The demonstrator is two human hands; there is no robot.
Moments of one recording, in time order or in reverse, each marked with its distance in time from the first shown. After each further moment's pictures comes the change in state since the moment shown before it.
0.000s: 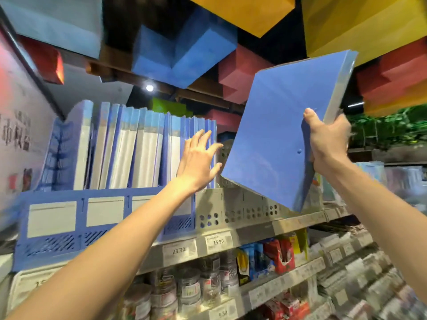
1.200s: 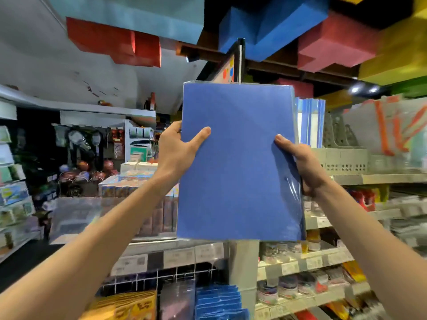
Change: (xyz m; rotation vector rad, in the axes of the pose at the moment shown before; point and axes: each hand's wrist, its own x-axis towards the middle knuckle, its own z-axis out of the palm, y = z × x) left_hand -0.308 -0.157 -0.457 -0.805 0.227 -0.737; right_hand -0.411 -0.241 0.054 0.310 -0.891 0.537
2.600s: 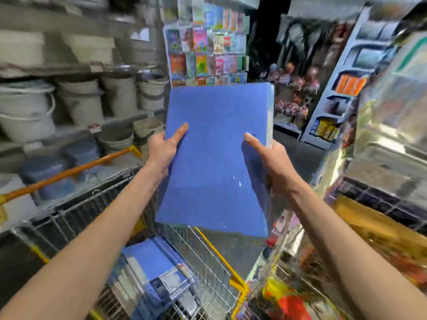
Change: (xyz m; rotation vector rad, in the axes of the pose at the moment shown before) left_hand -0.277 -0.126 -0.532 0.306 0.919 -0.601; right_hand -0.228 0.204 0.542 0.263 -0.807 0.469
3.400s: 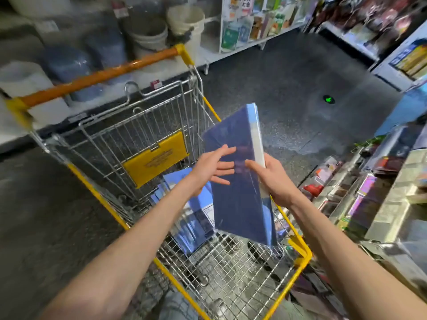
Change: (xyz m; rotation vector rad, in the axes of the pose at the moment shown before) left_hand 0.009 -0.234 -0.146 0.034 -0.324 -0.697; right_hand 0.020 0.268 0.146 -0.341 -0.392 0.321
